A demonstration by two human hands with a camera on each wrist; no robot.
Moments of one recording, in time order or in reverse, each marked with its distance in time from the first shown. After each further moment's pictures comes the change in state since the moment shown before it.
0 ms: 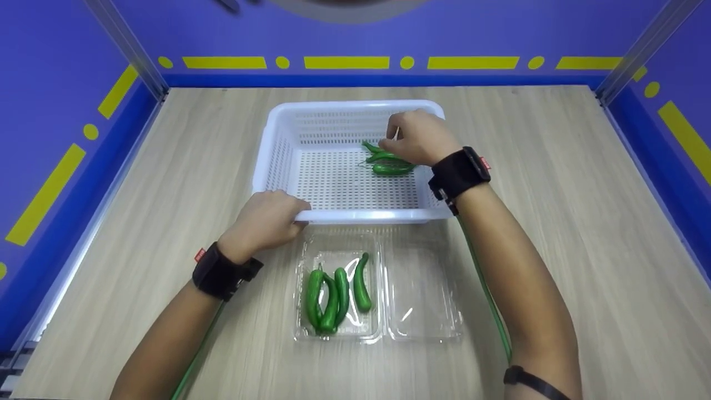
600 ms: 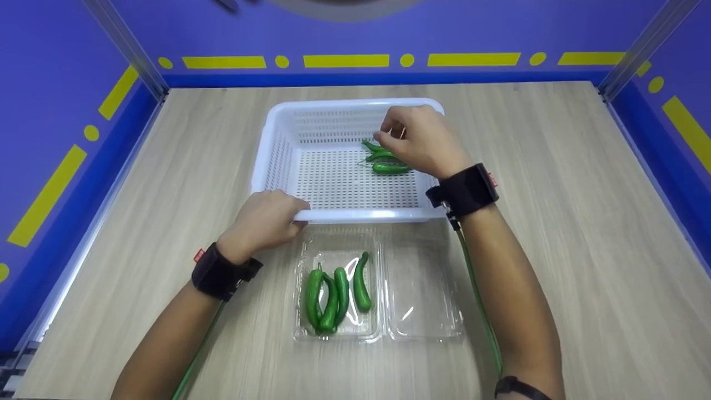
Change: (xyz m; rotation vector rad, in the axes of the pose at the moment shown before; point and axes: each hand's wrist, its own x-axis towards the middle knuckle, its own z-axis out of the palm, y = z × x) left_hand 0.000 0.000 0.000 -0.005 -0.004 0.000; right_hand -0.028 -0.018 -0.007 0.137 0.222 -0.087
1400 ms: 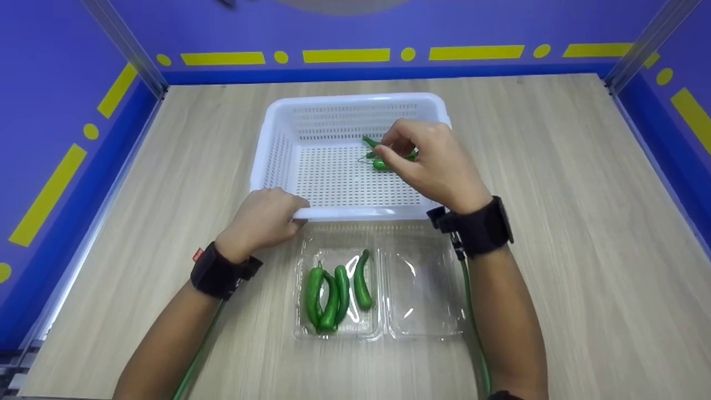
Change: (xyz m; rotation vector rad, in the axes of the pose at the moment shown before) left_hand 0.000 0.001 -0.001 0.012 -0.022 -0.008; right_hand -0.047 -0.029 -0.008 0.084 0.149 -0.070
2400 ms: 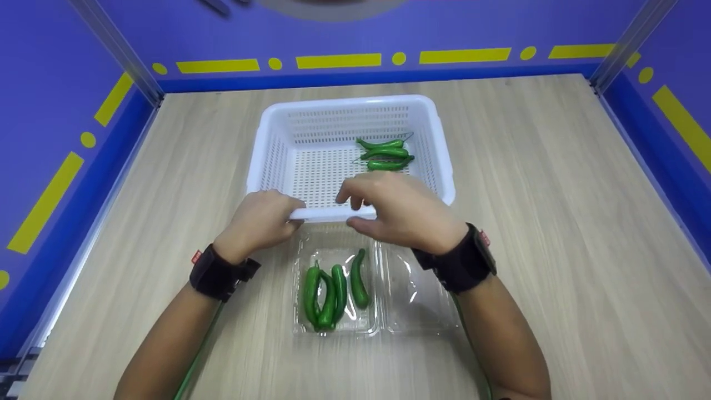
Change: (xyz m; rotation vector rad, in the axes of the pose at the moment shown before) left_hand -0.001 -0.002 0.004 -0.010 0.063 0.006; right_hand -0.031 -0.049 0.014 -0.064 -0.345 -0.216
